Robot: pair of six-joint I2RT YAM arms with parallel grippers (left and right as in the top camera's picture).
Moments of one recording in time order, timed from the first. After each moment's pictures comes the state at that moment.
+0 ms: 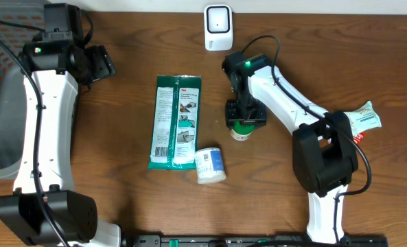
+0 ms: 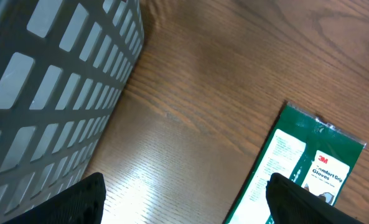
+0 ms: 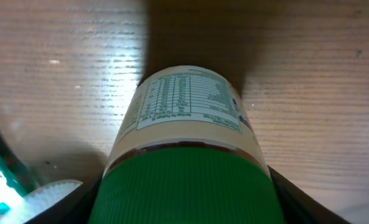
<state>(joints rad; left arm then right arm) 0.08 1.68 1.71 -1.12 -0.11 -0.33 0.46 2.13 1.69 -1.26 -0.08 0.45</state>
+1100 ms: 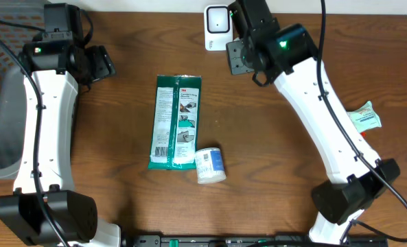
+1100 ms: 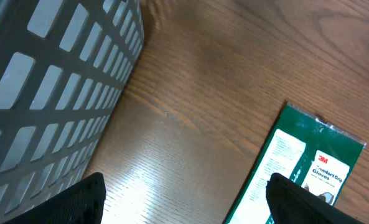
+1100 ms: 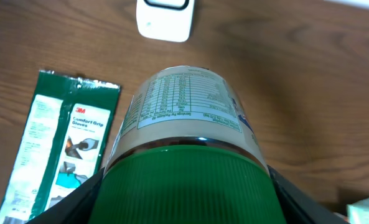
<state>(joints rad) 0.08 1.68 1.71 -1.12 -0.11 -0.33 0.52 1.91 2.10 -1.20 0.25 0.27</state>
